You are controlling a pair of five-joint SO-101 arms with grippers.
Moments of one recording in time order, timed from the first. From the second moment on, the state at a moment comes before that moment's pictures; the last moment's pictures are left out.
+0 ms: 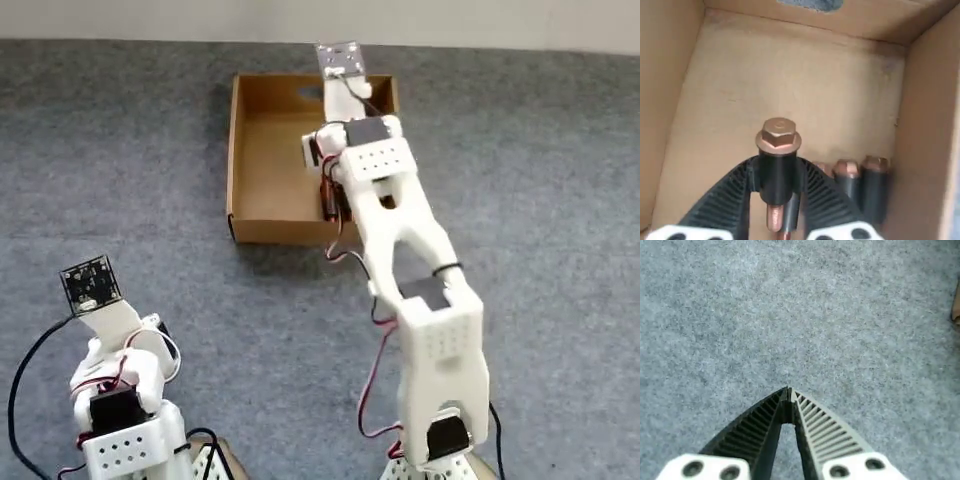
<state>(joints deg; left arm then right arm) -23.6 -103.0 96.1 66.9 8.2 -21.6 36.0 -34.9 61.8 -2.5</state>
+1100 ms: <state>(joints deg) -23.6 -103.0 96.1 66.9 8.2 -25.0 58.7 -56.4 72.6 -2.5</state>
